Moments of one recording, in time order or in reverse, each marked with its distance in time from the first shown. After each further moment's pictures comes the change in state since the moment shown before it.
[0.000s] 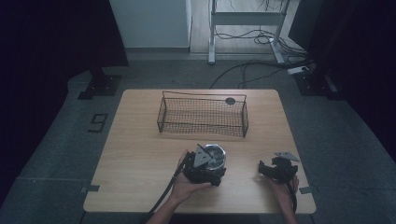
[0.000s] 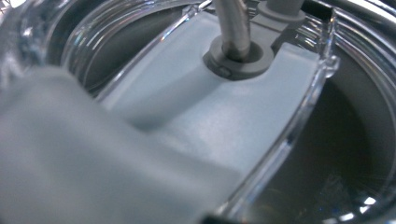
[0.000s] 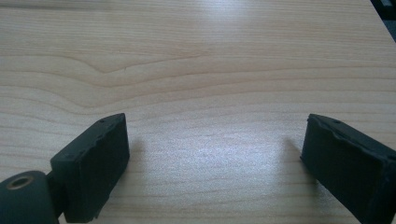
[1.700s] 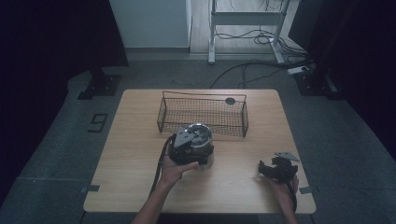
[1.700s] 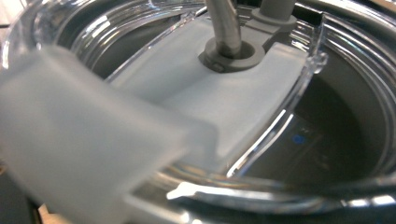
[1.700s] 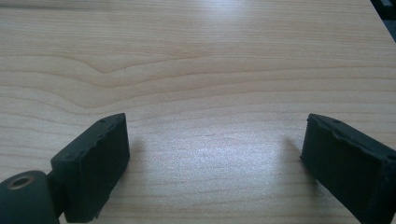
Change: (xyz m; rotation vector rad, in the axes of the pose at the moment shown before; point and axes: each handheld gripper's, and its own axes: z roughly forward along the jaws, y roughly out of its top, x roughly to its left) left arm 0.050 0.043 -0.033 -0.124 0.055 -0.107; right arm 0.000 0.000 0.000 -0.003 0.000 -0.001
